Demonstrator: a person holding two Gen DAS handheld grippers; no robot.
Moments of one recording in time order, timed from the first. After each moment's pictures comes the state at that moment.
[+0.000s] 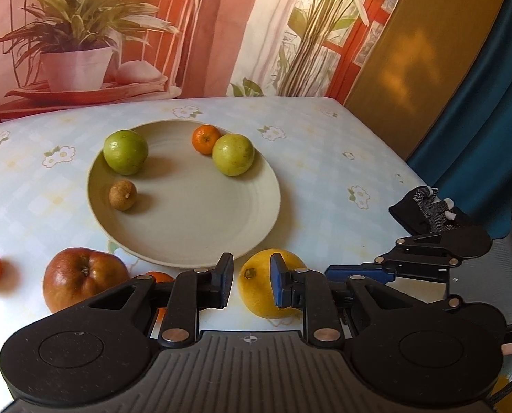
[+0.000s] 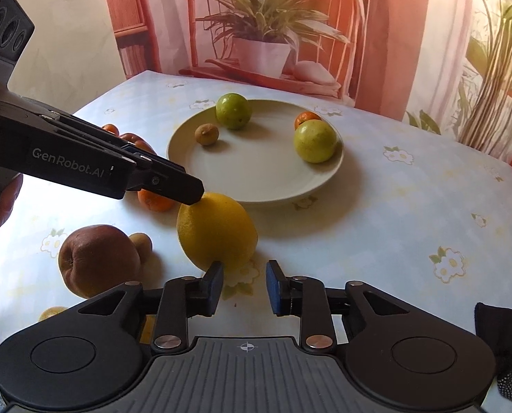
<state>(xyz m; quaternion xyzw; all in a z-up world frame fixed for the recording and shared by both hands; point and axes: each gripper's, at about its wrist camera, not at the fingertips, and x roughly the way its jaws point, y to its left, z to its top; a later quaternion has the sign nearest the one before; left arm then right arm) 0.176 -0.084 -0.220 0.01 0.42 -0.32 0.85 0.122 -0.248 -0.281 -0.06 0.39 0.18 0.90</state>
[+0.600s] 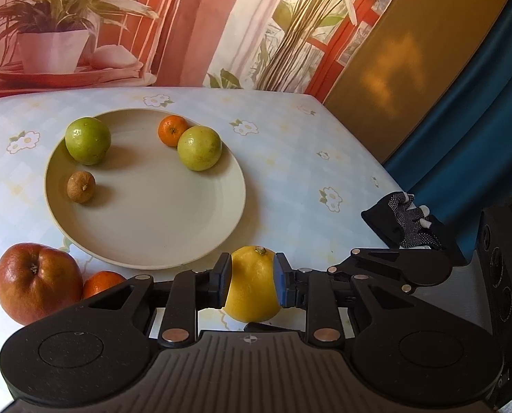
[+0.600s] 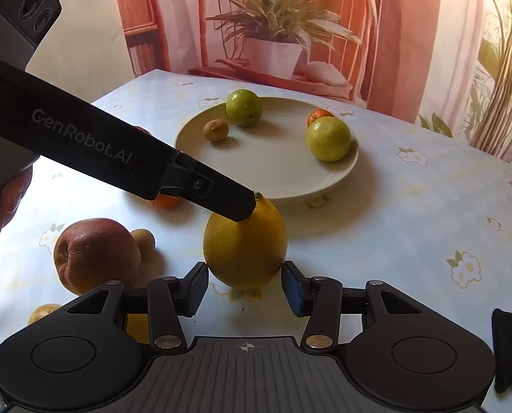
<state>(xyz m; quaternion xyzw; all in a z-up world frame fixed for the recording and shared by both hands) 0.182 -0.099 -0.230 -0.03 0.44 -0.34 0.83 0.125 -0.242 -0.294 -0.06 0.37 0.19 0.91</state>
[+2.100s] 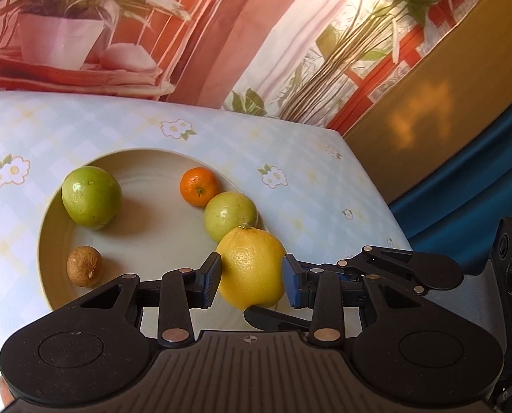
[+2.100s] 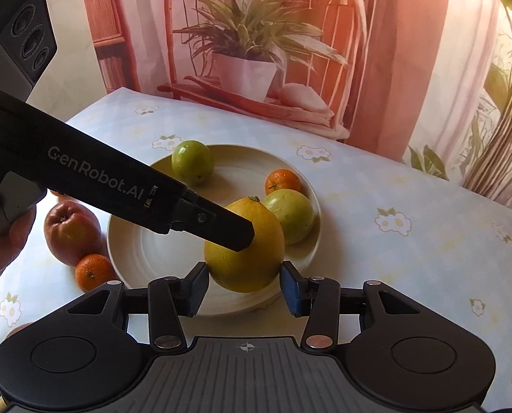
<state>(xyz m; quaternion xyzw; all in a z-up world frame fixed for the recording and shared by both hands) 0.271 -0.112 -0.235 -0.11 0.46 -0.33 0.82 0.229 -0.250 -0.266 -0.07 0.38 0.17 0.90</state>
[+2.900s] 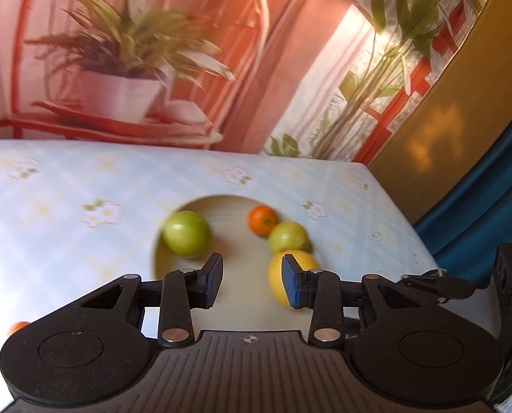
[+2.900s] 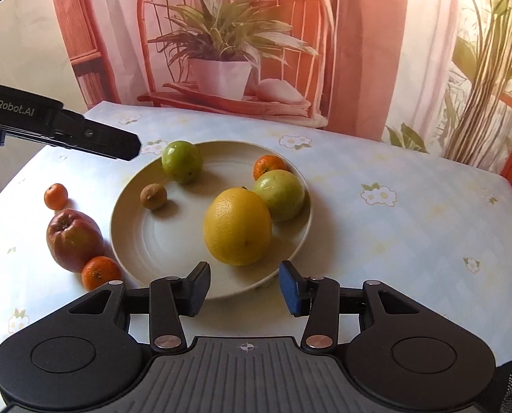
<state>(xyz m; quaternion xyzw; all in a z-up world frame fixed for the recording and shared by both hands) 0.243 -0.039 -0.191 -0.07 0.40 -0.27 0.87 0.199 -0.251 -0.262 -0.02 0.38 0.14 0.92</state>
